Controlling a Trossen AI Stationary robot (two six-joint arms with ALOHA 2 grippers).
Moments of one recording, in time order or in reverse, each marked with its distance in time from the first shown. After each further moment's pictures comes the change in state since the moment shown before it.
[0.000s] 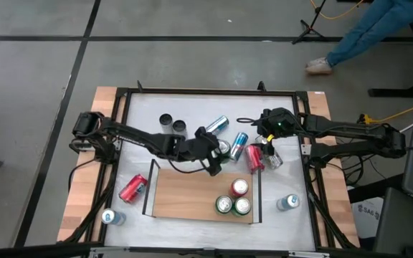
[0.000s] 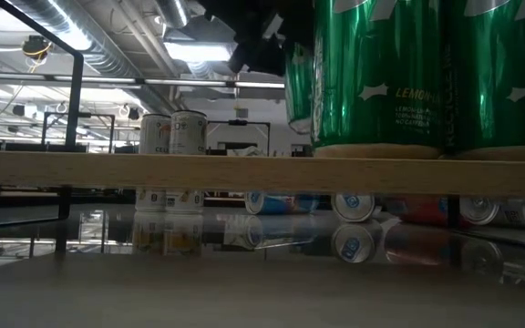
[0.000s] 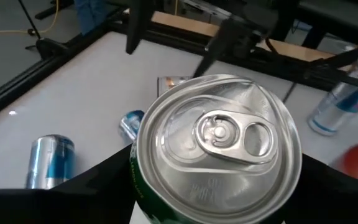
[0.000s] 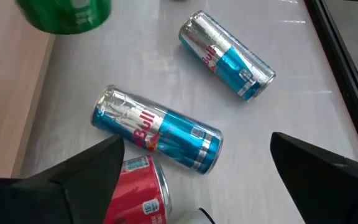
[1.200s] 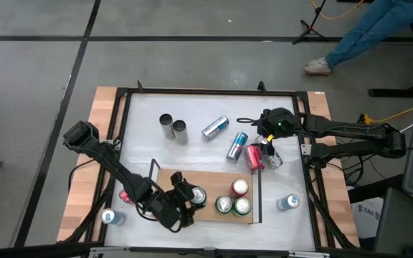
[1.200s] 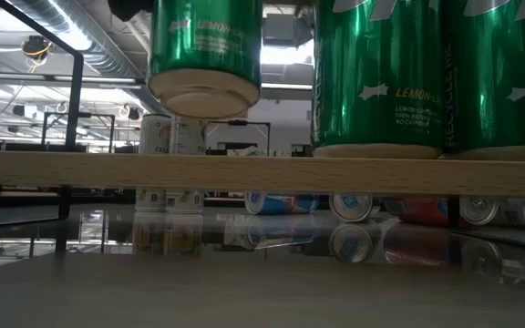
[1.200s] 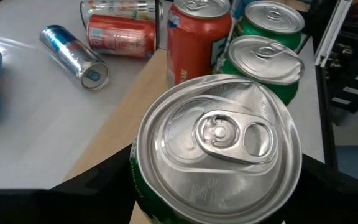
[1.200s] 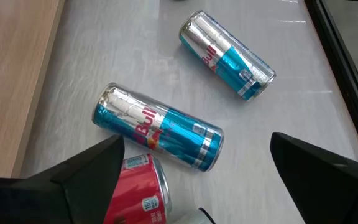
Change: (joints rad) left arm -0.488 0.002 0.000 -0.273 -0.267 -0.388; right arm 0.000 0.000 0.000 0.000 0.000 0.000
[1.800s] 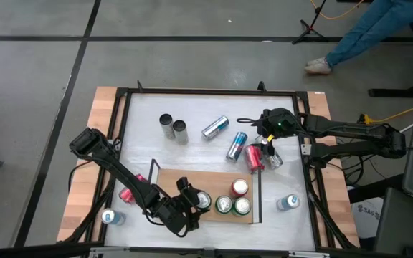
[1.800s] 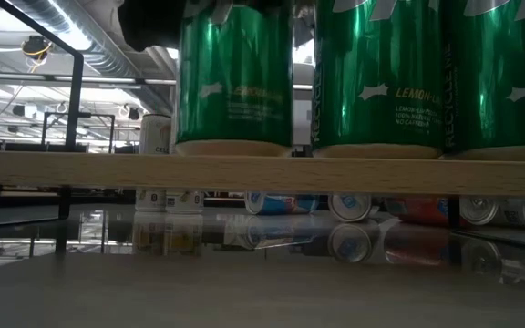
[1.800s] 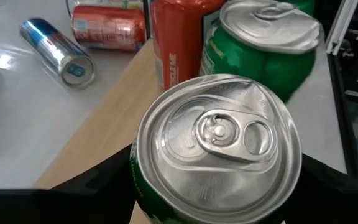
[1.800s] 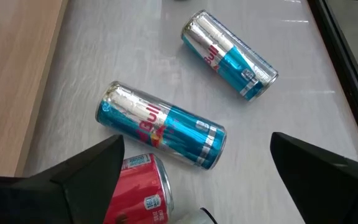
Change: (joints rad) left arm 0.002 0.121 0.001 0.117 -0.016 0.033; right arm 0.000 0.000 0.000 -0.002 -0.012 0.000
